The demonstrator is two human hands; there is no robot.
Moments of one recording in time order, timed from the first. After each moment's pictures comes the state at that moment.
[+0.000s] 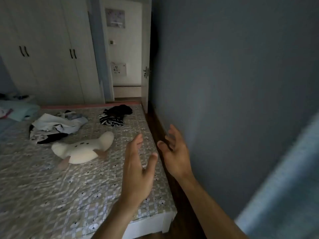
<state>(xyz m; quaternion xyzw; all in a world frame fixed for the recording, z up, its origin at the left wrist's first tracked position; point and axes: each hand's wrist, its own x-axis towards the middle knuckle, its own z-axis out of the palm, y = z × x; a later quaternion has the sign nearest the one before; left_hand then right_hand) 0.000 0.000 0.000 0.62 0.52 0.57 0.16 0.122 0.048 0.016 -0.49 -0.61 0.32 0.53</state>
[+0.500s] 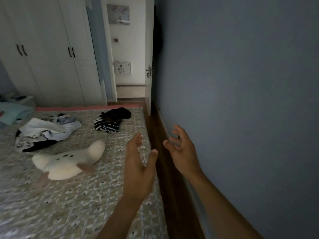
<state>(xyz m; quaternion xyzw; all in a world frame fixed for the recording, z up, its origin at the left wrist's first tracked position) 0.087 0.215 -0.017 0.56 0.54 0.61 0.17 0.221 0.278 -0.003 -0.48 -0.62 0.36 0.50</state>
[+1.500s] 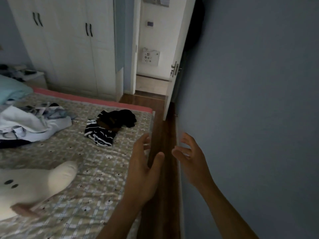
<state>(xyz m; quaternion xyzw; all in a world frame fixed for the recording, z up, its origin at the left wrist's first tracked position) 0.122 0.732 -0.044 0.46 0.60 0.63 0.20 0.259 0.819 -0.034 -0.44 -0.69 0.43 0.39</state>
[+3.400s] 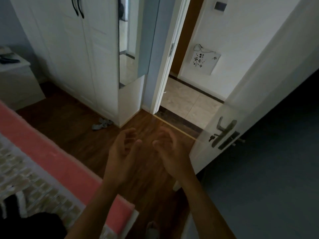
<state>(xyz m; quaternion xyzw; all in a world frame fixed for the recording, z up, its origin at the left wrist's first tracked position) -0.264 1.983 -0.104 0.27 0.73 0.62 0.13 -0.163 2.105 -0.074 -0.31 -0.79 0.48 0.21</state>
